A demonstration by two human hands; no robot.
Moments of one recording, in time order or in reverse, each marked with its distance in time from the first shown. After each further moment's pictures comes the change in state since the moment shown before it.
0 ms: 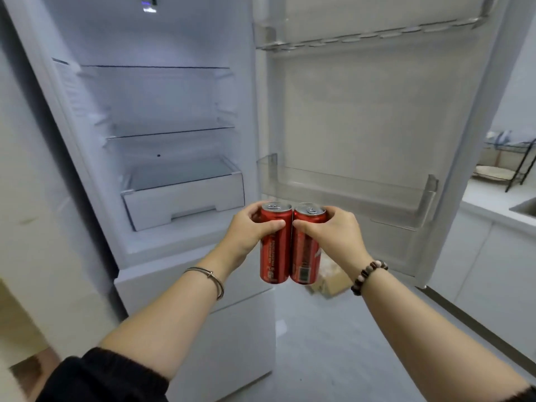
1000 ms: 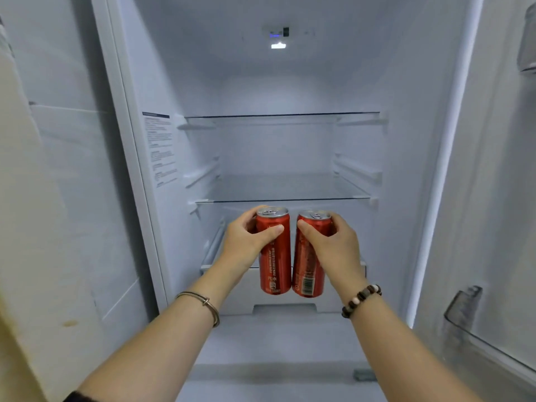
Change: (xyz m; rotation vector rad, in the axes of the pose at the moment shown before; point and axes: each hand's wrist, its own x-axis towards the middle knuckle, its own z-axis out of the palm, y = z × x) left_hand 0.215 0.011 -0.256 0.196 0.534 0.206; right_hand 0.285 -0.075 0.289 0.393 -0.240 -0.234
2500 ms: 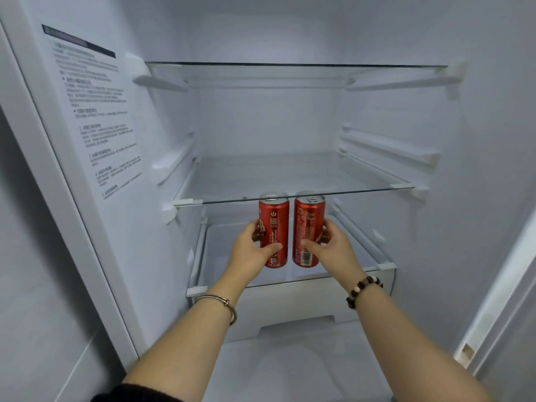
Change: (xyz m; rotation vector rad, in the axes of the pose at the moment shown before) left_hand 0.114 -0.158 -0.018 0.240 -0.105 -0.221; right_hand 0.097 0.128 0.064 -0.200 -0.084 0.182
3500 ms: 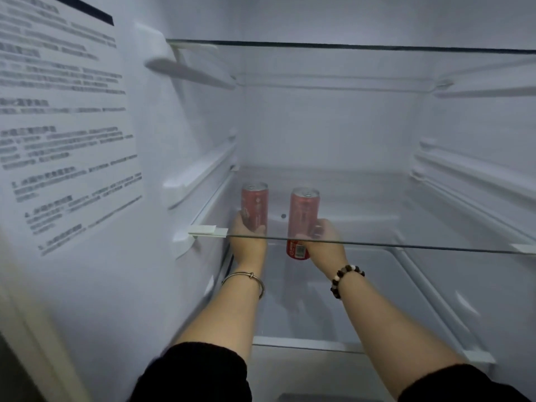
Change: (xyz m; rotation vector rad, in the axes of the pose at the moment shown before) left_hand 0.126 -0.046 -0.031 -0.083 0.657 -0.087; right_hand 0.143 0.021 0.102 -0.011 -0.080 -0.050
